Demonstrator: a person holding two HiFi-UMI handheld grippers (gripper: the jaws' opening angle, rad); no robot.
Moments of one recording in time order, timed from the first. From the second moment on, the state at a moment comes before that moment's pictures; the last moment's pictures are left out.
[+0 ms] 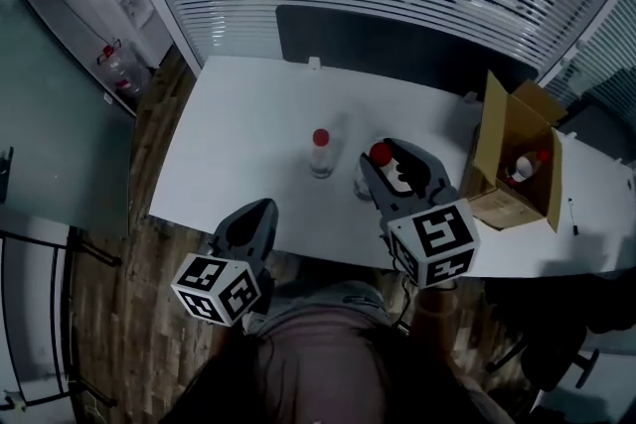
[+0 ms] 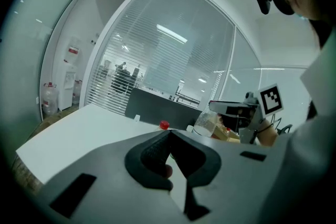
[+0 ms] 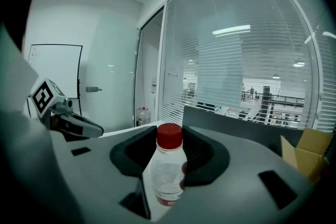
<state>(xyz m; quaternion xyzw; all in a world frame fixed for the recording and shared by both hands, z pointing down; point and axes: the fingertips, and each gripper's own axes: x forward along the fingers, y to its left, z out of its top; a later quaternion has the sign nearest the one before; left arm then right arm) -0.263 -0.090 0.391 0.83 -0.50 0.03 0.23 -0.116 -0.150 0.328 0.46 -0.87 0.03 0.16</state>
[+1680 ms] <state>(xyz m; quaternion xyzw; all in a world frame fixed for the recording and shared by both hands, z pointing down) -0.336 -0.078 0.405 0.81 -0.54 0.03 0.24 -0.224 -0.153 0.419 0.38 -0.90 0.07 0.19</state>
